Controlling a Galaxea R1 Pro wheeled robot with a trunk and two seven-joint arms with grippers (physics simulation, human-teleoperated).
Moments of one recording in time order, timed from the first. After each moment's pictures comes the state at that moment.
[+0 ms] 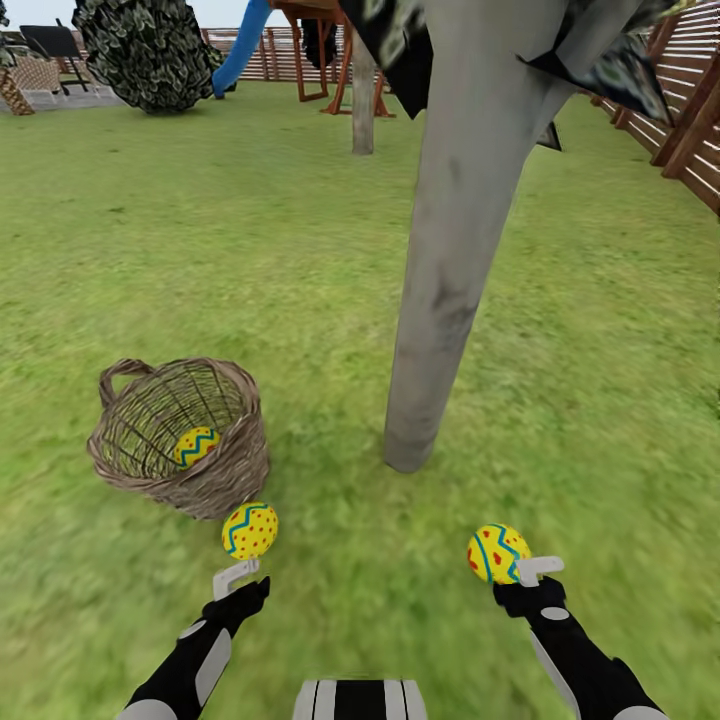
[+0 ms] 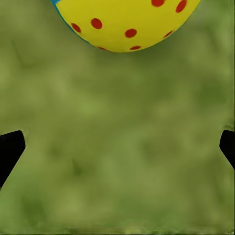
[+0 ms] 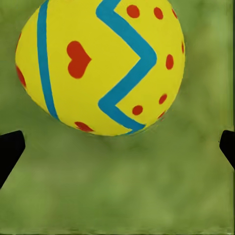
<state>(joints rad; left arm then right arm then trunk) -0.51 -0.08 0.31 -0.46 0.08 0.01 -0.01 -0.46 -0.14 0.11 -0.62 0.01 0.16 -0.13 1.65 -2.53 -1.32</state>
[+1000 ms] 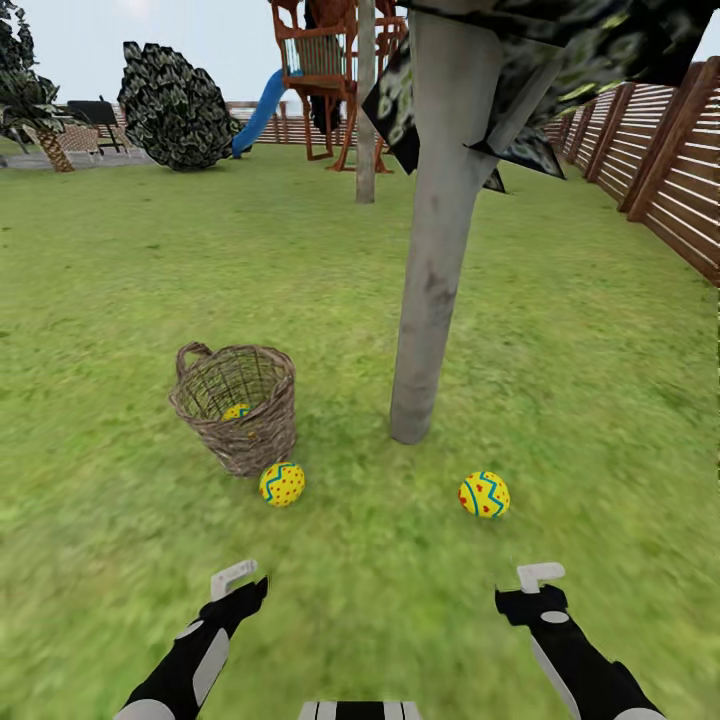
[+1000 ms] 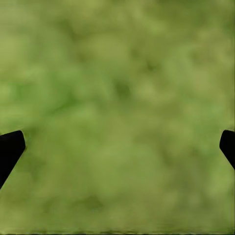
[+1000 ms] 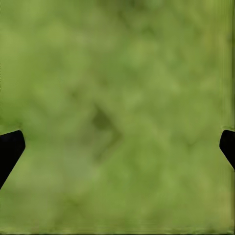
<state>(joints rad) -0.51 -0.07 0.32 -0.47 0.08 0.02 -0.01 -0.46 -0.14 0.11 -0.59 0.01 0.19 -0.13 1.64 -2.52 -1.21</state>
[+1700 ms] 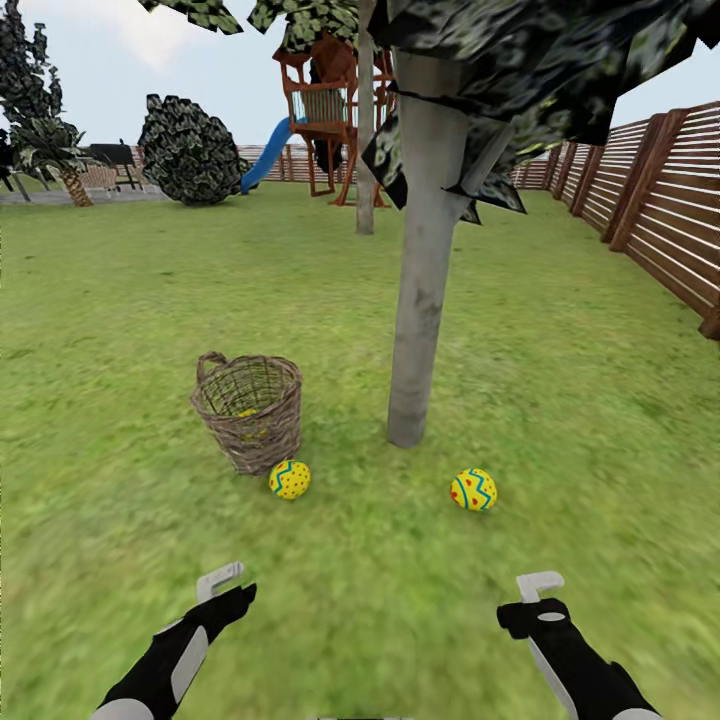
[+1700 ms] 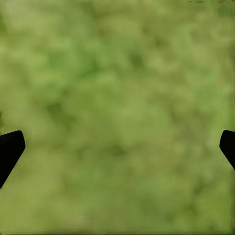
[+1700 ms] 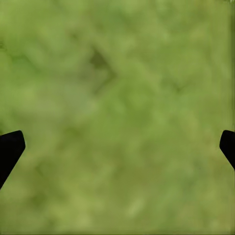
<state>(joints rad) -0.51 -0.01 0.32 -0.48 0.10 0.13 -0.08 -0.46 -0.14 0.11 -0.59 0.01 0.31 -0.13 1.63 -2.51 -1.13</state>
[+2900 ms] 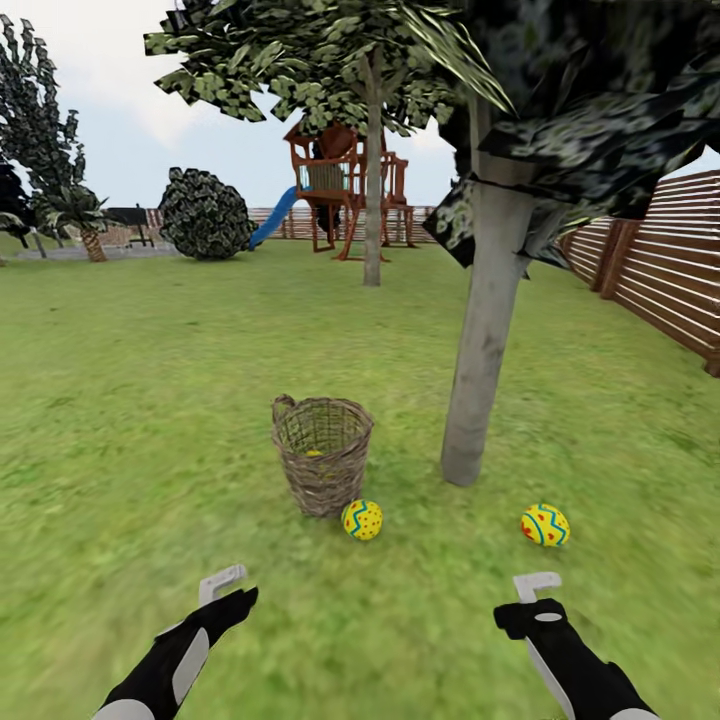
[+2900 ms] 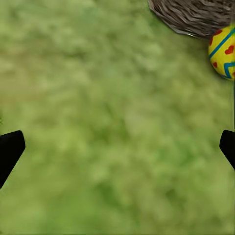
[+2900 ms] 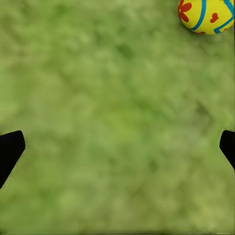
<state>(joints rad) -0.51 -0.01 0.31 -0.47 0.09 0.14 -0.08 -0.46 -0.13 0.11 -0.59 0.01 0.30 -0.13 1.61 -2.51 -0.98</state>
